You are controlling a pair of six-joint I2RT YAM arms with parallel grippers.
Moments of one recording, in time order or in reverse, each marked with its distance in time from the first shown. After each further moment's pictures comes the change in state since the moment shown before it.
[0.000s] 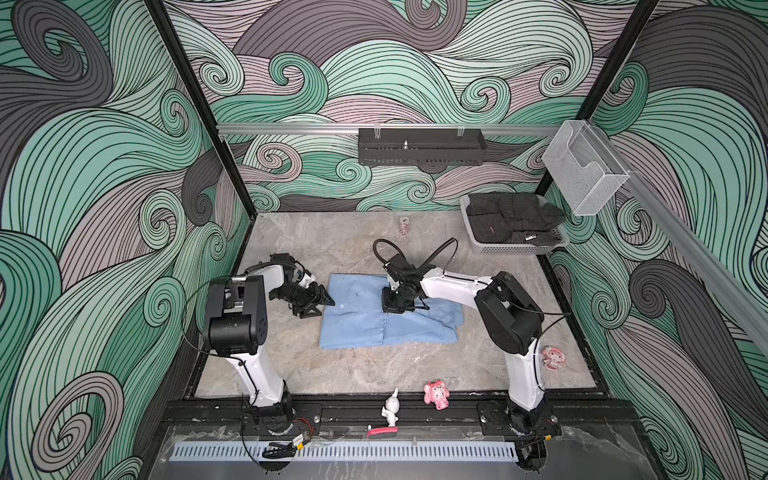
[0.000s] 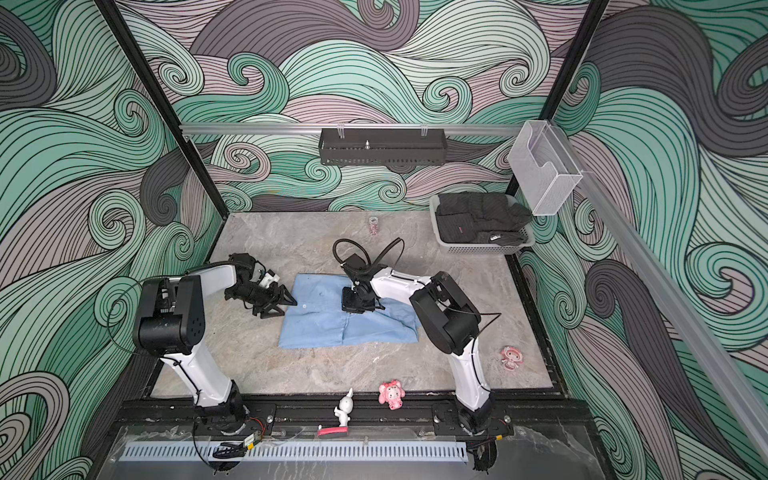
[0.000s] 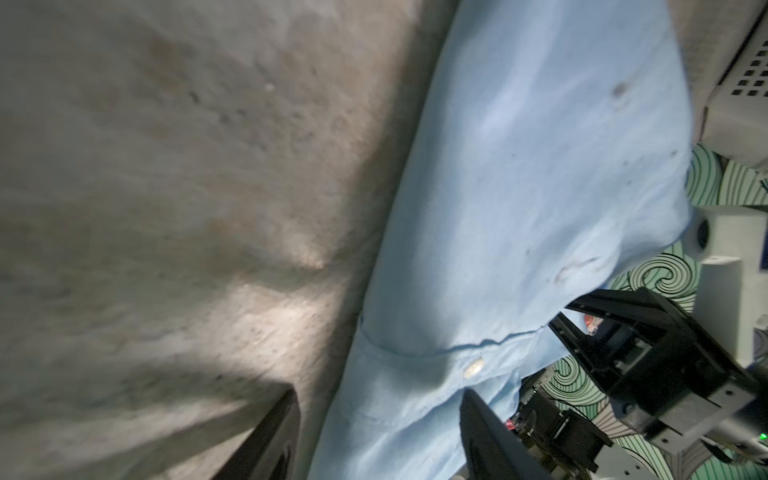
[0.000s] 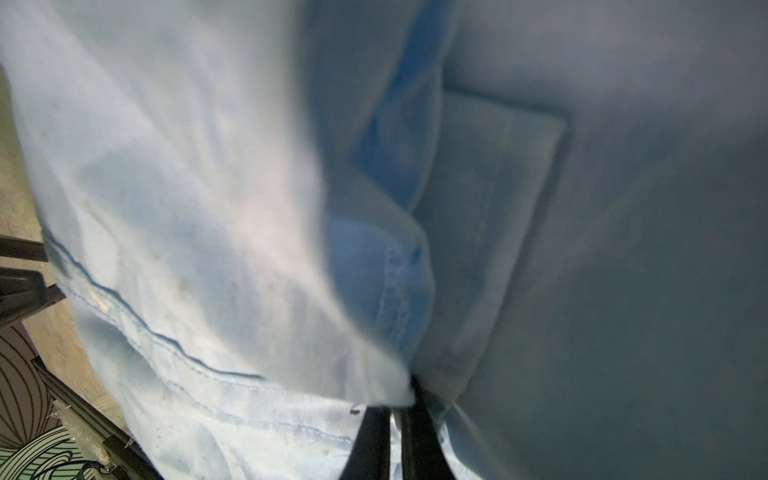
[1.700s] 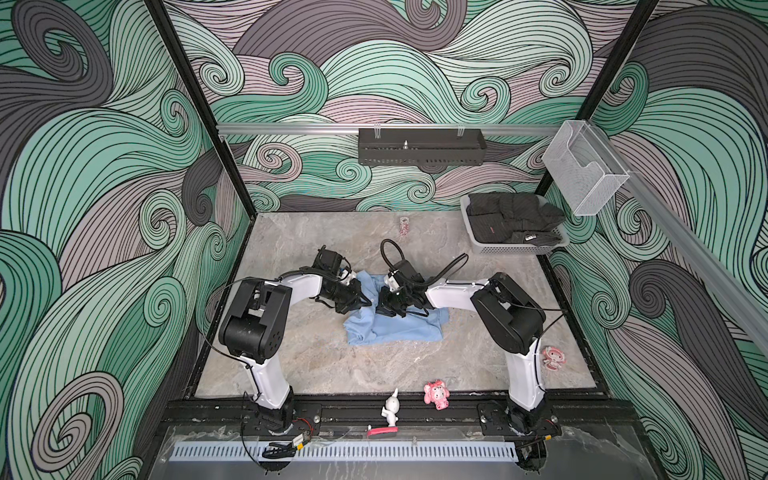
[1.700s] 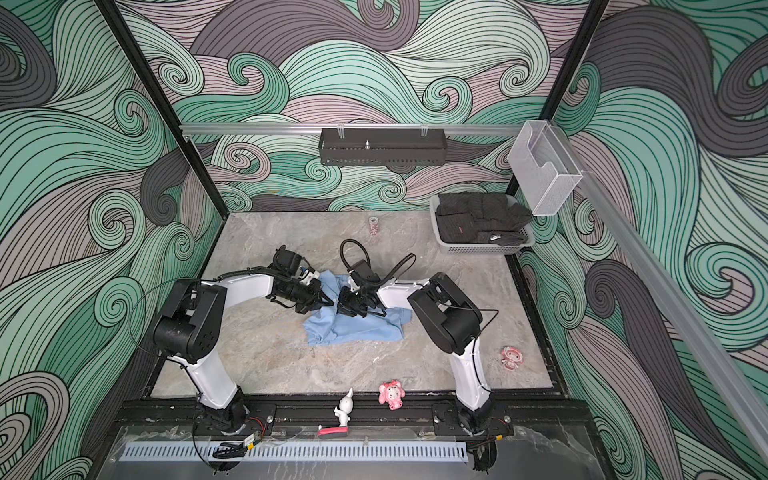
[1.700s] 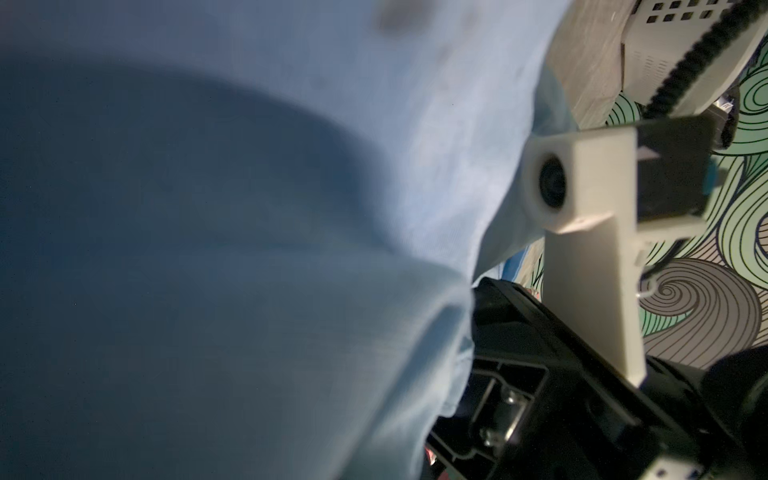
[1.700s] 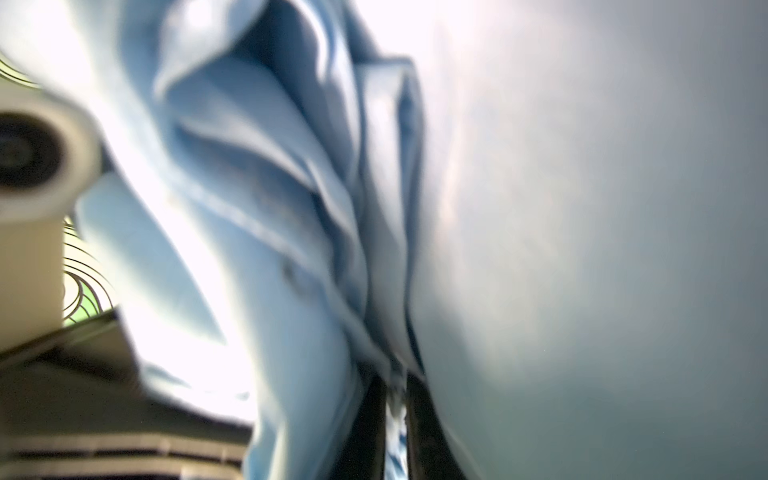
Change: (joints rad) left arm -0.372 -0.030 -0.034 0.372 0.077 -0.463; right arm -0.023 -0.045 -0.199 0.412 -0.214 0.258
